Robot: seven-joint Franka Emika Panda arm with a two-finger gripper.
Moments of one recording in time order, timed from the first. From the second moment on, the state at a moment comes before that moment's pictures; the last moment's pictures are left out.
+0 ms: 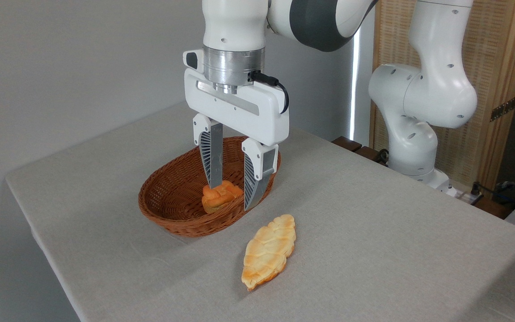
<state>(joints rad) -0.03 -0.27 0.03 -2.13 -0.05 2.05 0.71</state>
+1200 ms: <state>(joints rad) -0.01 -0.27 0.05 -2.16 -0.05 2.05 0.71</state>
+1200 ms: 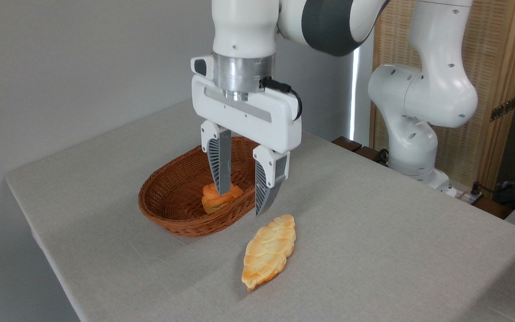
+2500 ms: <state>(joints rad) -0.01 -0.13 0.08 -2.29 -0.05 2.19 0.71</state>
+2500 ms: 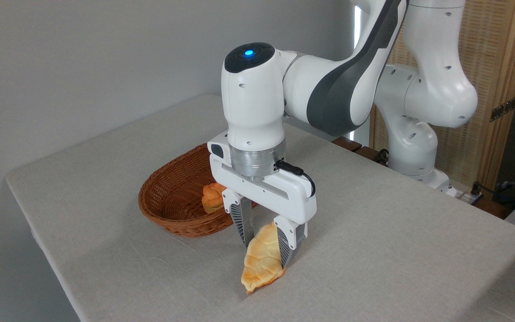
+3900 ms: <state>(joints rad) 0.00 -0.13 0.09 -2.29 -0.05 2.19 0.78</state>
